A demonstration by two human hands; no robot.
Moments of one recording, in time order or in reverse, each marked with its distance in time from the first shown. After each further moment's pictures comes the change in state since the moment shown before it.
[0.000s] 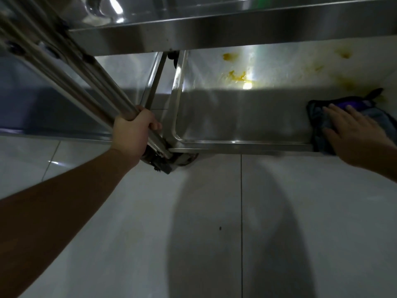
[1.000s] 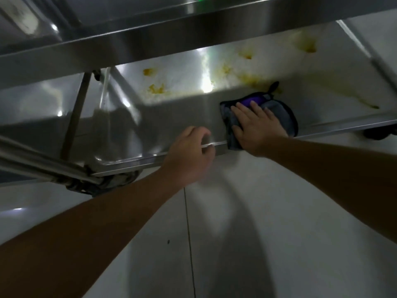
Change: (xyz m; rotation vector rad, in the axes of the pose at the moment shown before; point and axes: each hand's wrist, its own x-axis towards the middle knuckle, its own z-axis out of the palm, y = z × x) left_hand -0.103 0.003 0.255 0.802 -0.532 0.465; right_hand 0.000 0.006 0.003 0.082 0.045 -0.044
